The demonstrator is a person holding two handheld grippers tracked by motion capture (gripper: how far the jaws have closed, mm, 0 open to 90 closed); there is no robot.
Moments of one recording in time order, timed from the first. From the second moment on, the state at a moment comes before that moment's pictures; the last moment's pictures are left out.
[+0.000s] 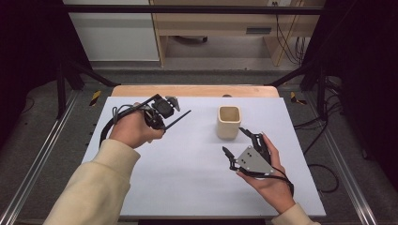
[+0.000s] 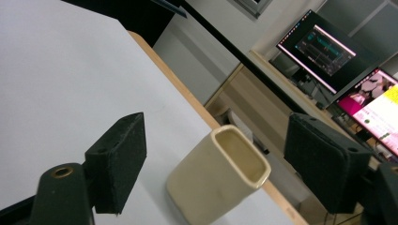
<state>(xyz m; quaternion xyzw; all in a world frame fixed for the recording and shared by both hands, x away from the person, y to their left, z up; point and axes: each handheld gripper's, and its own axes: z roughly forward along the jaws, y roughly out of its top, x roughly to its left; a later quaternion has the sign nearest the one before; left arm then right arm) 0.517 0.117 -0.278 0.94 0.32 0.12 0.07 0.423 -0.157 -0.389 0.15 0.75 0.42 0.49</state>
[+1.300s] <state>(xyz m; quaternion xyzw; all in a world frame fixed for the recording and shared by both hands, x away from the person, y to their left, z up) 0.514 0.075 -0.273 0.96 0.25 0.10 0.06 0.434 -0.124 -0.384 0.04 0.77 0.36 0.53</state>
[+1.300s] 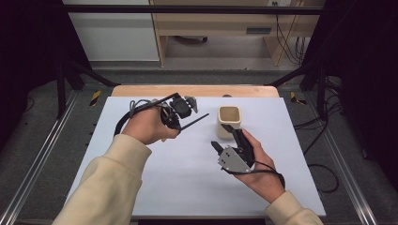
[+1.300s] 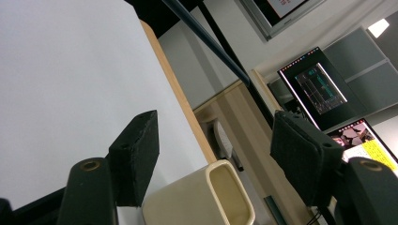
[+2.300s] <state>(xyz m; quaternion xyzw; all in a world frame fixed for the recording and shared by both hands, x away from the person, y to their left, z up) 0.515 0.048 -0.280 0.97 0.23 0.09 0.05 0.442 -0.091 -0.385 -0.10 0.77 0.26 0.58</state>
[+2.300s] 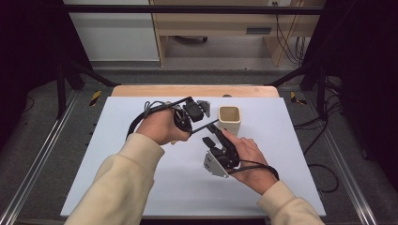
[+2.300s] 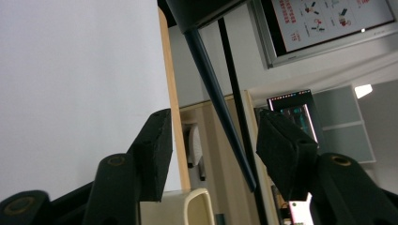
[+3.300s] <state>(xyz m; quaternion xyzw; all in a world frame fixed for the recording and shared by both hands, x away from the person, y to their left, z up) 0.512 0.042 -0.282 0.97 0.22 0.08 0.05 0.443 -0.073 -0.389 -0.19 0.74 0.19 0.61</state>
